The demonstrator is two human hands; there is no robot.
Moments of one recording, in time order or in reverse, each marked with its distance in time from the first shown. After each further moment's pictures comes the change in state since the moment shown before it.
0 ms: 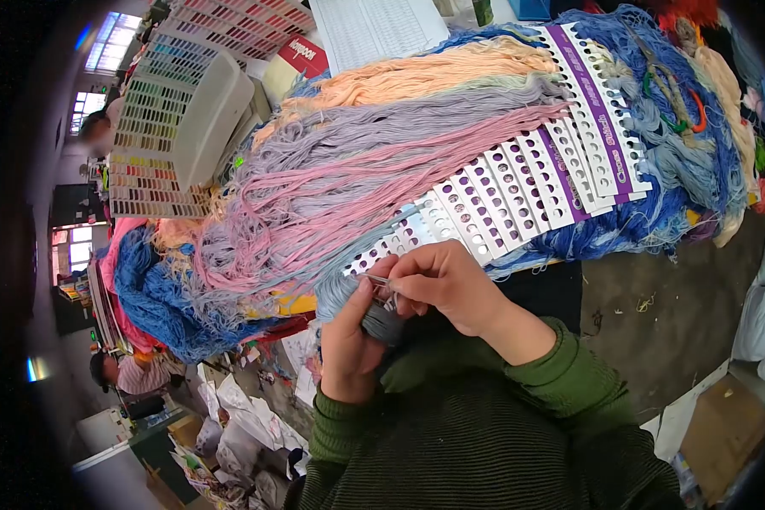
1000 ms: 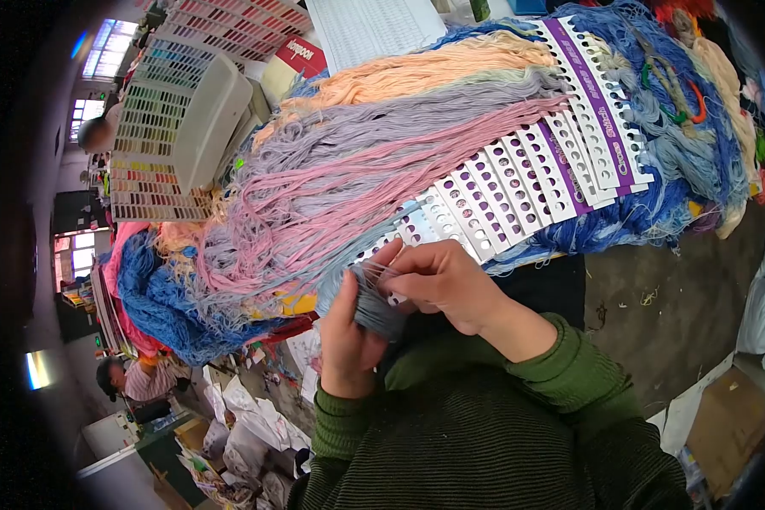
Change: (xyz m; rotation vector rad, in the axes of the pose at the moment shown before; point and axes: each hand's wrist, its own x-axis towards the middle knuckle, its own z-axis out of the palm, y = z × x) left_hand 0.002 0.006 0.004 -0.095 -0.090 -0.006; right_hand 0.000 -0.001 0.007 0.094 0.040 0.092
